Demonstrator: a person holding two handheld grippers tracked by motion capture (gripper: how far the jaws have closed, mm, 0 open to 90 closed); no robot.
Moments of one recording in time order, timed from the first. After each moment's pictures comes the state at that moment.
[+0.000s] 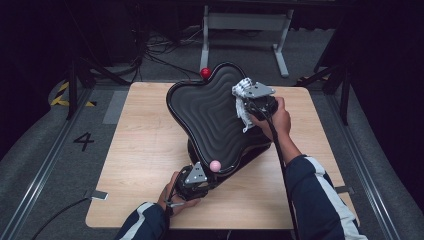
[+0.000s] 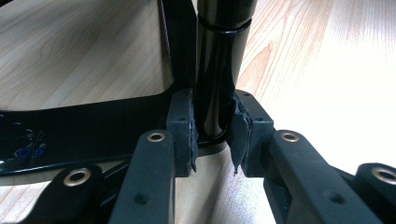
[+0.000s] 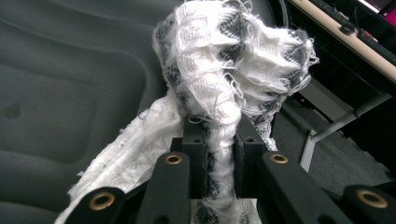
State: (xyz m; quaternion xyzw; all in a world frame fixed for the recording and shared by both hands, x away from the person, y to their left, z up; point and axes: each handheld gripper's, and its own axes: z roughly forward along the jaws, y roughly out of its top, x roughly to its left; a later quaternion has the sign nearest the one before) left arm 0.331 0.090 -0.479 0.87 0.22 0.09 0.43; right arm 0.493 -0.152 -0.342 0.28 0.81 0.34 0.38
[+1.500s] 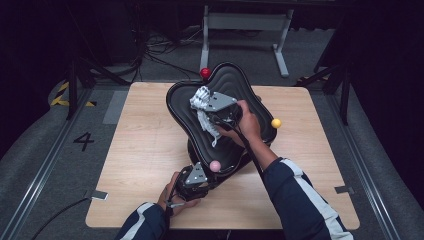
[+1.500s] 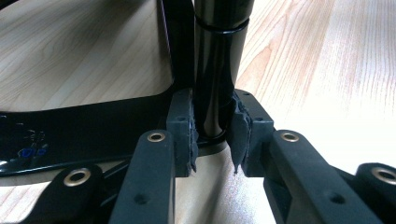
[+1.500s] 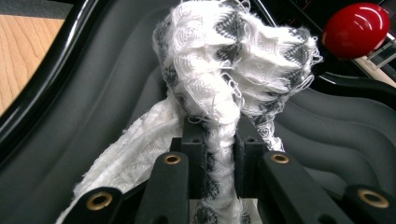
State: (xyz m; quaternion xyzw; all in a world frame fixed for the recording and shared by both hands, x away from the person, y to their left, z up) left arm 0.330 0.089 -0.479 0.87 0.21 0.09 0.43; right arm 0.452 -0.057 -0.327 0.15 0.85 0.38 0.34
